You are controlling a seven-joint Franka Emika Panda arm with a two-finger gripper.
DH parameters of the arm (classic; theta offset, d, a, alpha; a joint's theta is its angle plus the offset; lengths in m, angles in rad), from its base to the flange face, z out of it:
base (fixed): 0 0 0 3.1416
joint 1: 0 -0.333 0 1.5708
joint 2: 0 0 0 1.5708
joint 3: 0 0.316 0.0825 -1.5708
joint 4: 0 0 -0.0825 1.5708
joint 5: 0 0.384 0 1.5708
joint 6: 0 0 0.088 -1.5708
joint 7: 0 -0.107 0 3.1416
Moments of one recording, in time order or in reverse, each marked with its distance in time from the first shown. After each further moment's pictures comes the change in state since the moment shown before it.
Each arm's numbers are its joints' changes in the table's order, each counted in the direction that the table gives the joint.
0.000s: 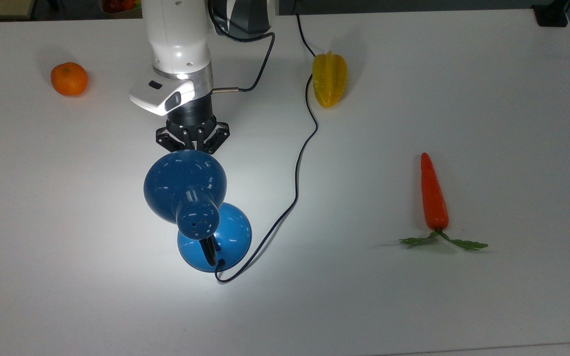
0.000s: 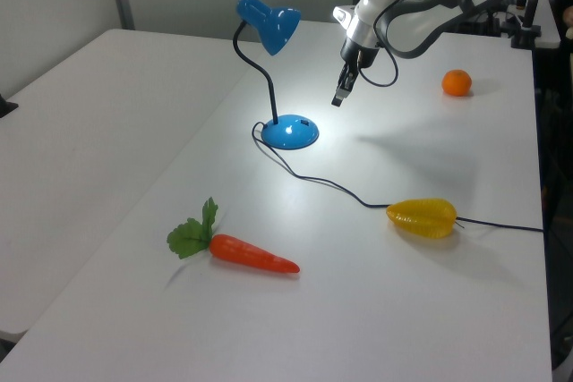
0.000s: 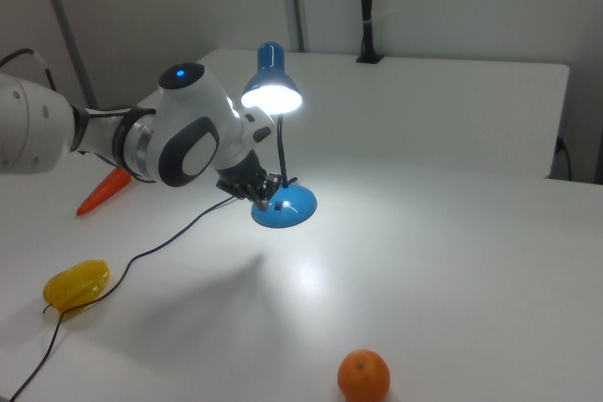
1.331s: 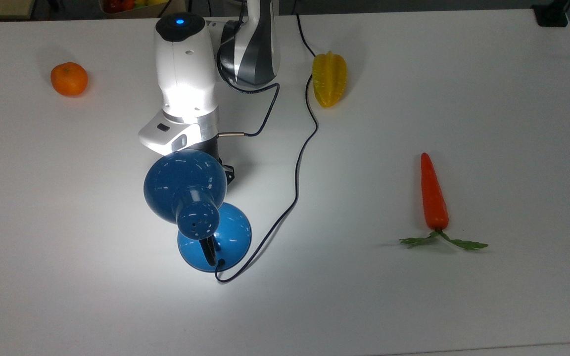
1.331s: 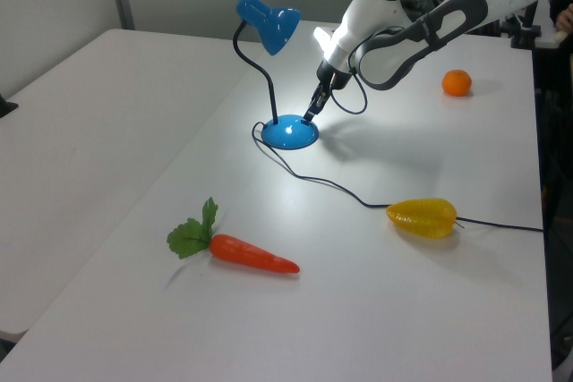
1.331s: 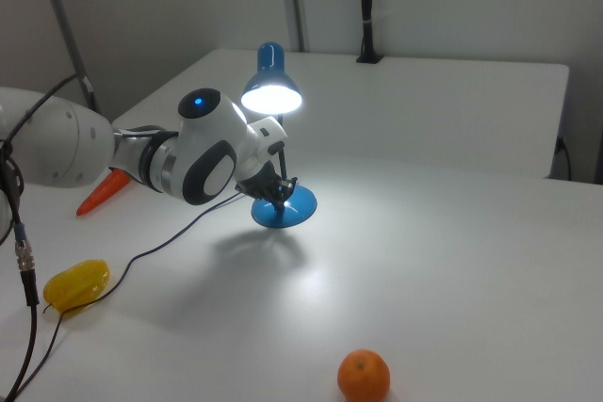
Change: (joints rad) arm -0.010 0.207 0.007 -0.139 0.056 0.179 -0.026
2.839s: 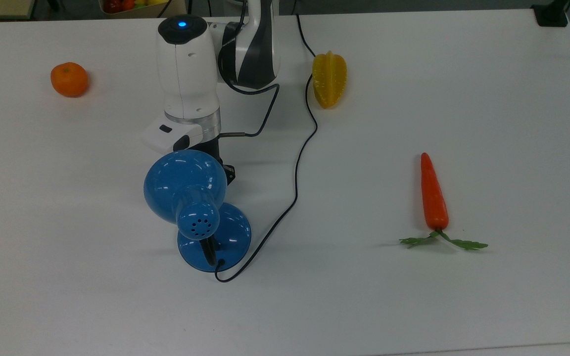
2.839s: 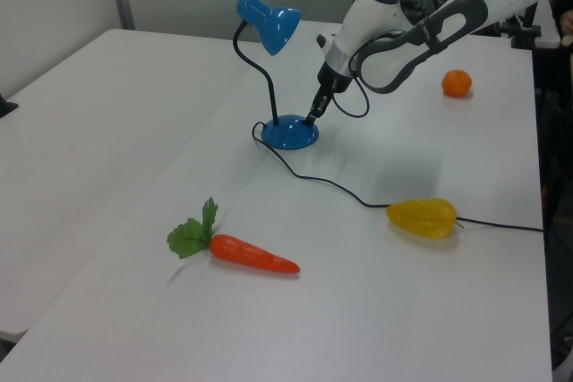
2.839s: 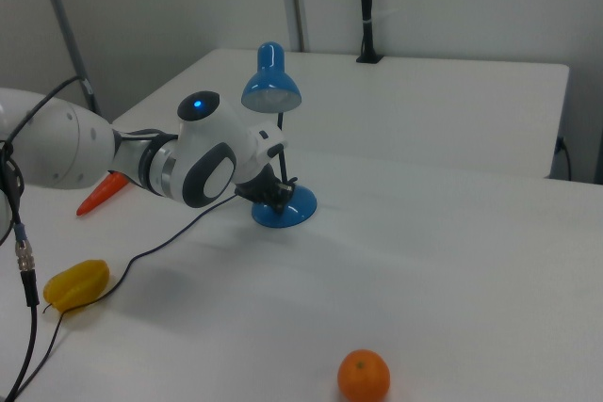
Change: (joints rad) arm 0.000 0.001 0.001 0.010 -0.017 0.001 0.001
